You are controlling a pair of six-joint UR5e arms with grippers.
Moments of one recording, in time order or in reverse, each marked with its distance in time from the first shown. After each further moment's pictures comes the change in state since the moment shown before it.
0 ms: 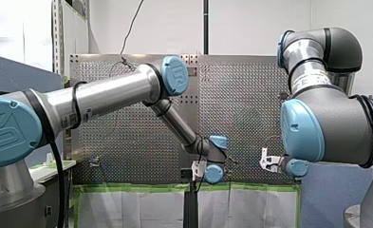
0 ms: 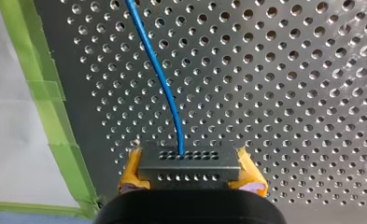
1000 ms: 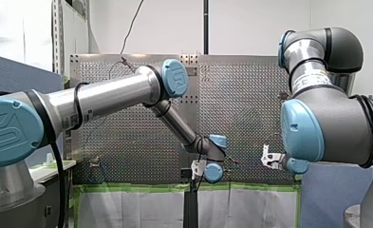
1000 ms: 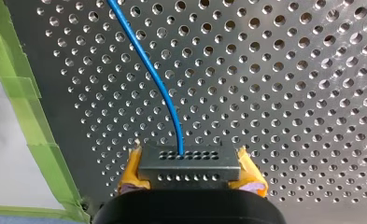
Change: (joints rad) left arm 0.012 -0.007 0.032 -0.038 0.007 0.009; right arm -0.008 0.000 -0.044 0.029 0.001 0.014
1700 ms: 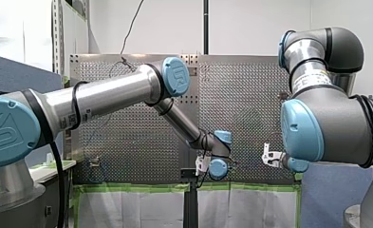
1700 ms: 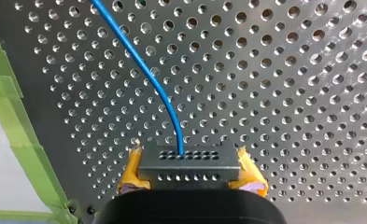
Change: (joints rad) left arm -0.026 0.007 0.049 -0.070 -0.006 0.029; right arm -0.004 0.000 -0.021 0.003 -0.003 0.007
